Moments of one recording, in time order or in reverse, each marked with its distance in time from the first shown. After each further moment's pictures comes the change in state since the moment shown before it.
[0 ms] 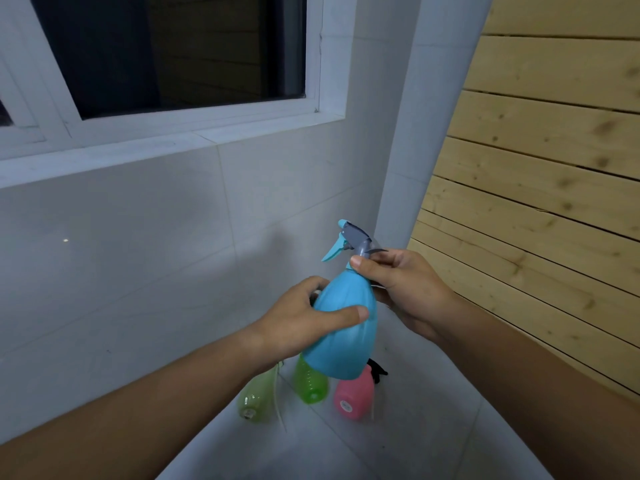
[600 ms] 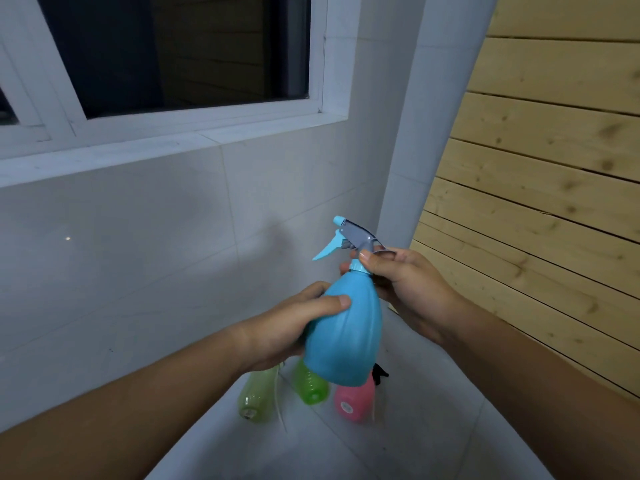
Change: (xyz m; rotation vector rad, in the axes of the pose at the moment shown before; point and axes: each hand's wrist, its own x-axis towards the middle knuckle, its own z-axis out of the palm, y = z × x) left_hand 0.005 -0.010 -0.011 -0.276 -0.269 -0.115; right_hand -0.002 -0.006 0.002 0.036 -0.072 -0.016
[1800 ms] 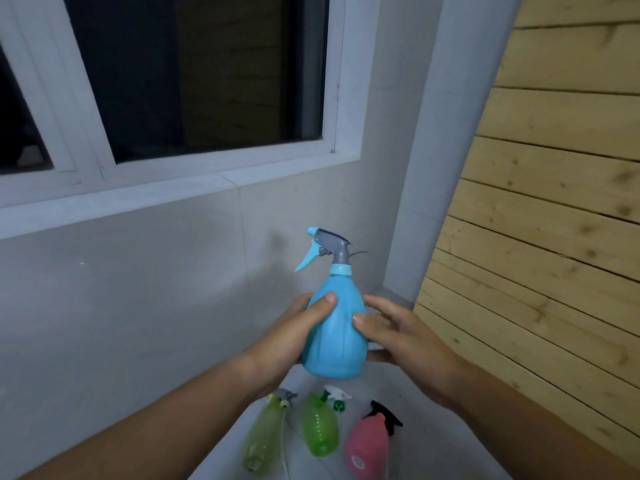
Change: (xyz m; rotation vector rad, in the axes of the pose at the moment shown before) left_hand 0.016 0.015 -0.024 -0.098 0.265 0.179; right_hand 0.002 0.012 0.010 -0.271 -0.067 0.022
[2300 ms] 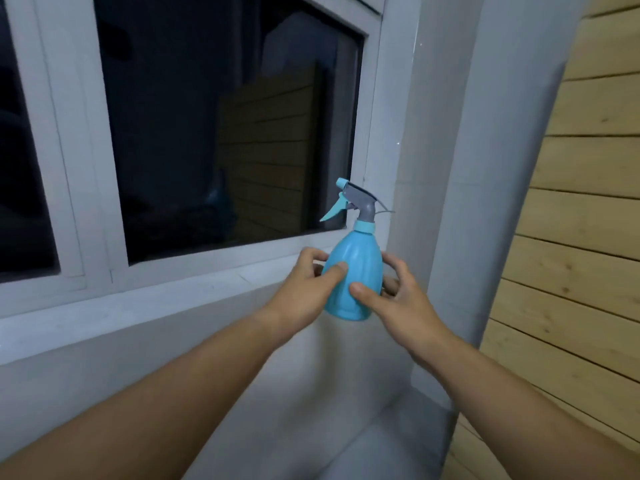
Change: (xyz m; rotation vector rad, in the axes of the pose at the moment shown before) left_hand 0.134 0.165 -0.053 0.307 0.298 0.397; right_hand 0.175 -0.123 -0.013 -0.106 0.206 -0.396
